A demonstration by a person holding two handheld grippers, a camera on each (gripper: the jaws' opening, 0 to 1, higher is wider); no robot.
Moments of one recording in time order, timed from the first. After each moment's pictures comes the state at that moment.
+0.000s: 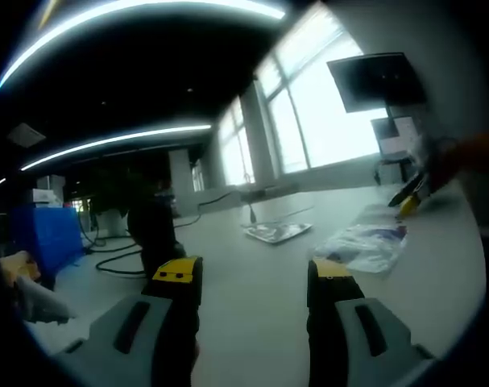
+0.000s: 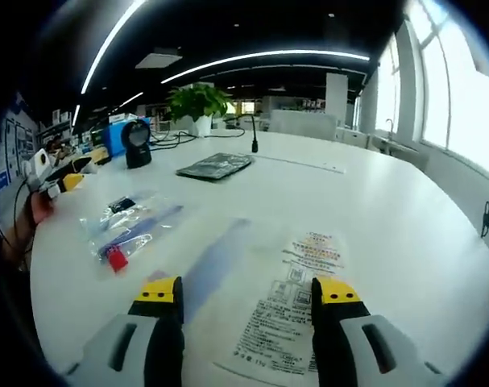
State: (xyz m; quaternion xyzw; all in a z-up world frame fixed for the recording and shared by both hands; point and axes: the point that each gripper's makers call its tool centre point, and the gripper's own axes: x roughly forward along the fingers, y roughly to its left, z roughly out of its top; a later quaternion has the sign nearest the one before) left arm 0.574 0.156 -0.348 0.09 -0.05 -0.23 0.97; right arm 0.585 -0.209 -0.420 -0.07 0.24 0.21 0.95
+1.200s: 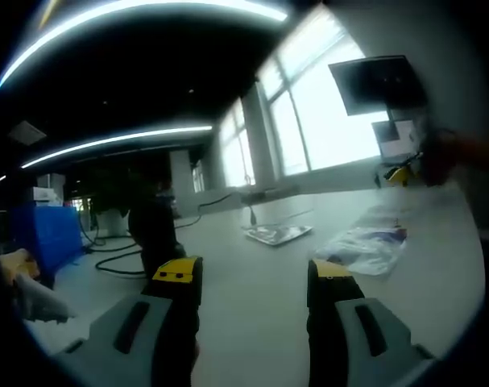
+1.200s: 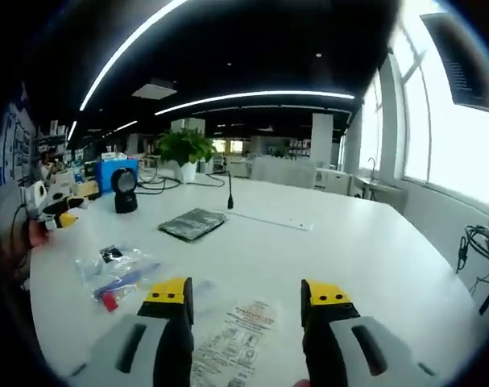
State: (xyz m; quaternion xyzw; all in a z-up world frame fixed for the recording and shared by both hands) left arm 0.576 0.159 -0.346 0.08 -0.05 -0.23 0.97; right arm 0.624 -0.268 -0.330 -0.07 0.13 0.18 0.97
